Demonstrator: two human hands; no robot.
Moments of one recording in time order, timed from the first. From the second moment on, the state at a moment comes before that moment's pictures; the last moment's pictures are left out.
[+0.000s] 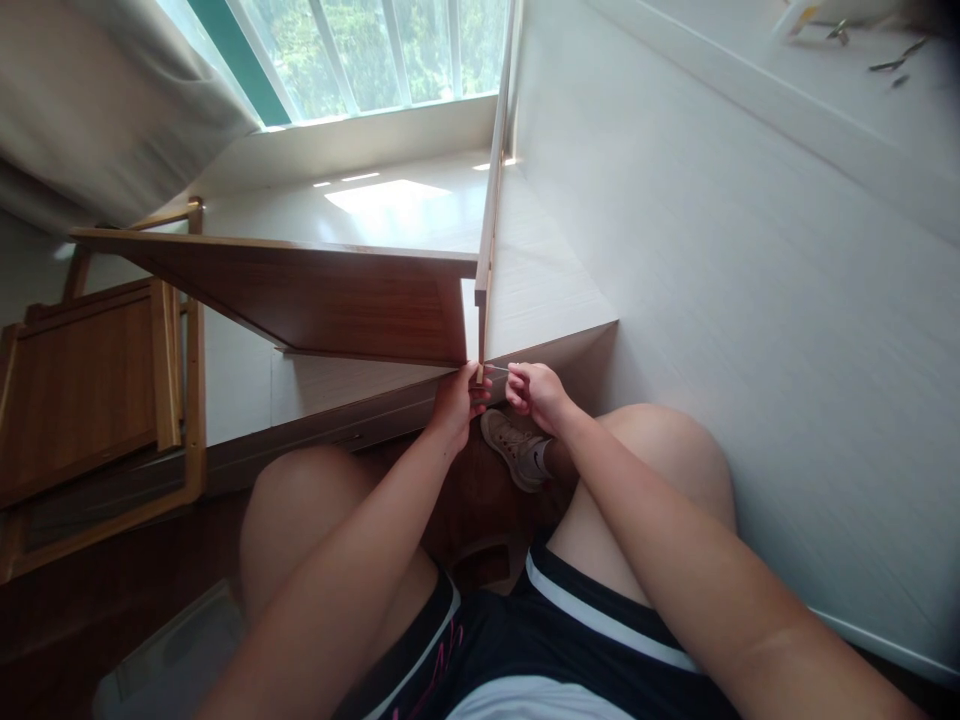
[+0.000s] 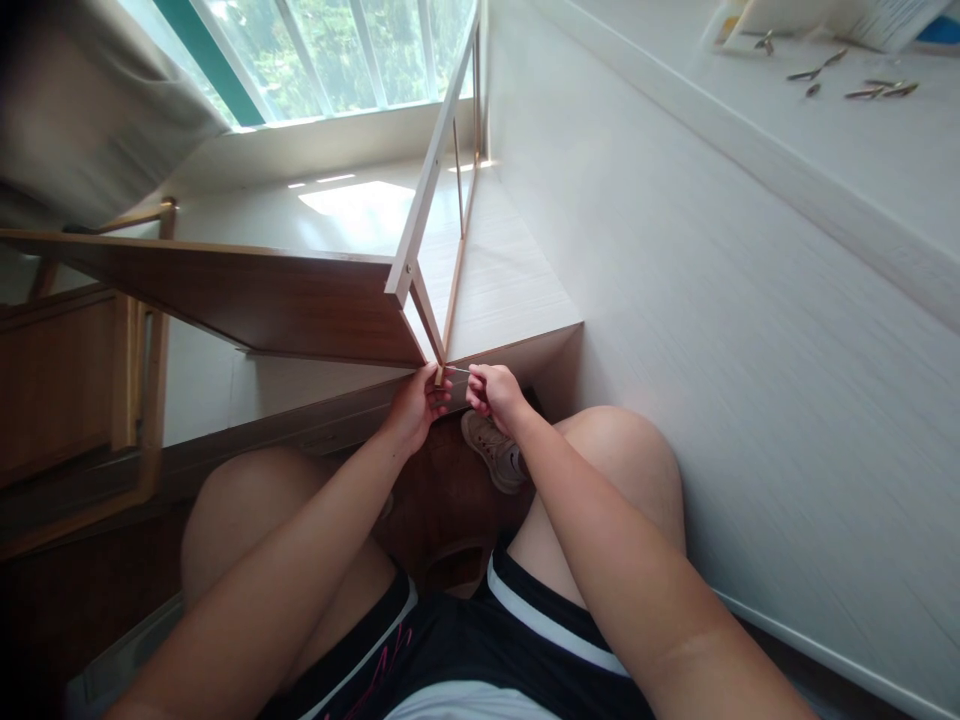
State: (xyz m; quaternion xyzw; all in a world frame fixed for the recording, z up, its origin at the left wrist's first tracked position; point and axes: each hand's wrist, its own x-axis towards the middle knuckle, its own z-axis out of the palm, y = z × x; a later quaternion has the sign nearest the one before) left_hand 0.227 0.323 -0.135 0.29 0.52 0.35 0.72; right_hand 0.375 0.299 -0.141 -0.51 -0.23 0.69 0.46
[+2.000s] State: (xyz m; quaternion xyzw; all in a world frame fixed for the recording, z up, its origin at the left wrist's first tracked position) left_hand 0.224 0.322 -0.133 0.30 0.52 0.34 0.72; right_hand 0.373 0.298 -0.140 -0.55 -0.25 0.65 0.46
